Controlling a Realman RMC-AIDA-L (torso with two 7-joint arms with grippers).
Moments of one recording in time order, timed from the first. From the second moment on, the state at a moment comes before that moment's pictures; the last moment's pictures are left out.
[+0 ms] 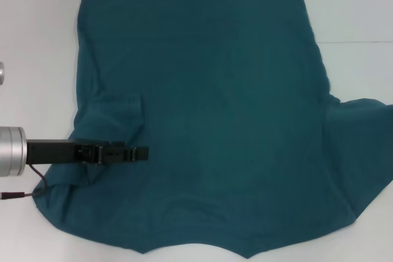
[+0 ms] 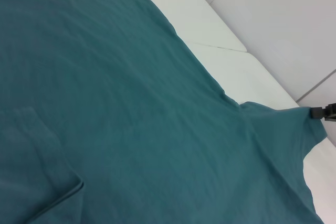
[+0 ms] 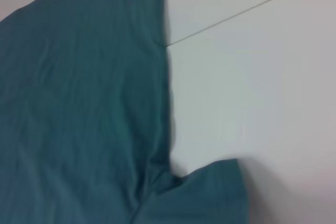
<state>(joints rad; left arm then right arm) -0.54 -2.12 0.61 0.86 2.27 1.56 -2.04 0.60 1.86 -0.53 -0.74 -2.47 -1.30 2.50</state>
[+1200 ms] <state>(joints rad) -0.54 -2.12 0.55 0.86 2.23 1.52 -2.05 0.85 2.01 -0.69 -0.66 -2.46 -1.32 2.50</state>
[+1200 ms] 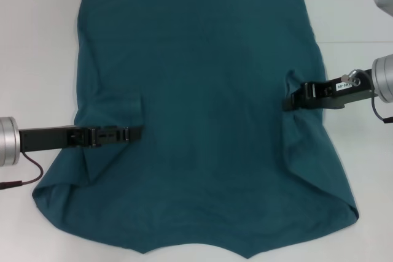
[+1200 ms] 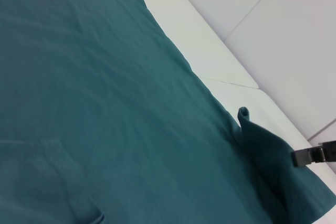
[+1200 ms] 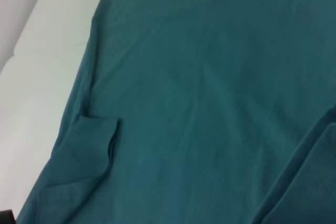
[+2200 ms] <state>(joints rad) -0.45 -2.05 0.31 0.91 2.31 1.71 -2.54 0.70 1.86 -0.62 -0.61 -2.19 -1.54 2.45</state>
